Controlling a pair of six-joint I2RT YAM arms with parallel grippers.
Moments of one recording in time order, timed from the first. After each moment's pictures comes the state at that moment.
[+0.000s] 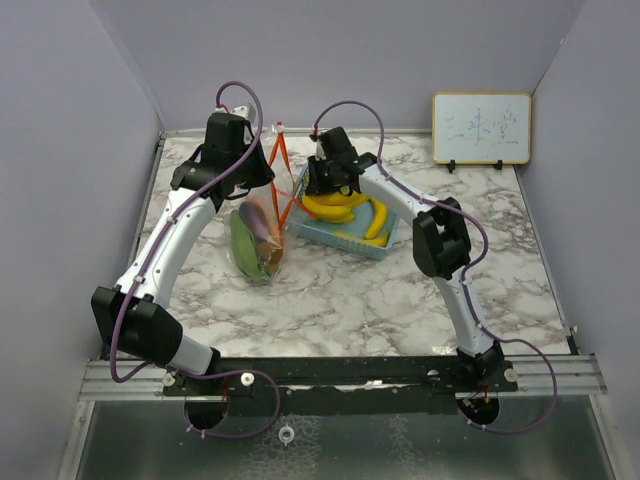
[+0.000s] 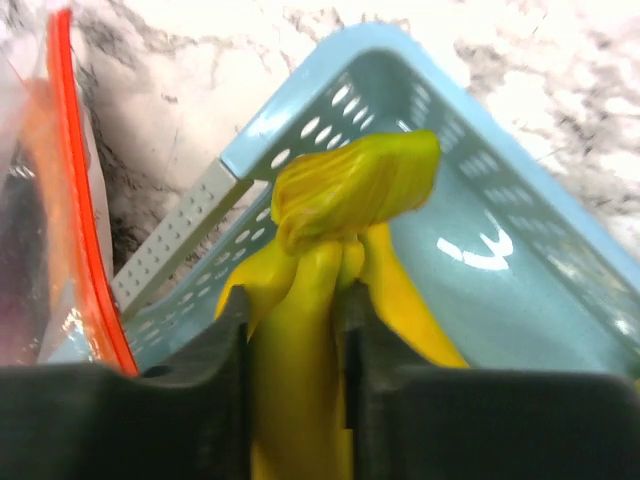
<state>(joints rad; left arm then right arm) -0.30 1.46 1.51 -0.67 0.09 -0.45 0.60 2.37 2.09 -0.50 -0.08 0.26</state>
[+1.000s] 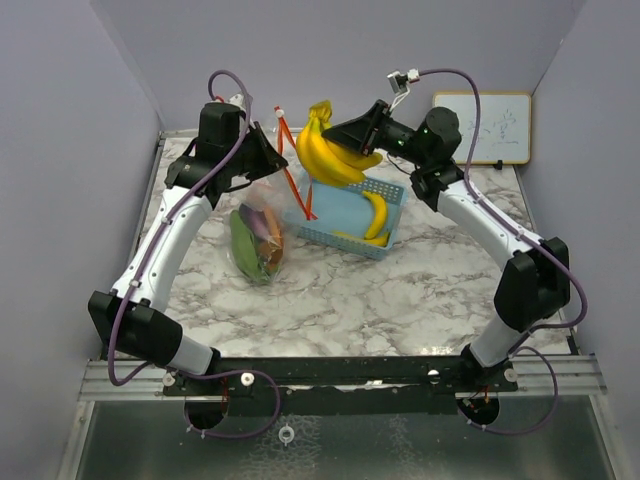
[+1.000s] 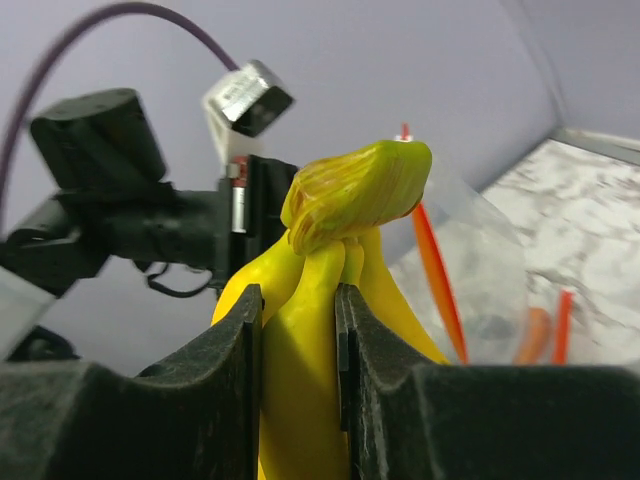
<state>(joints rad) -0.30 1.46 1.58 -0.66 0.22 -0.61 0.43 1.67 1.46 0.46 -0.70 0.78</state>
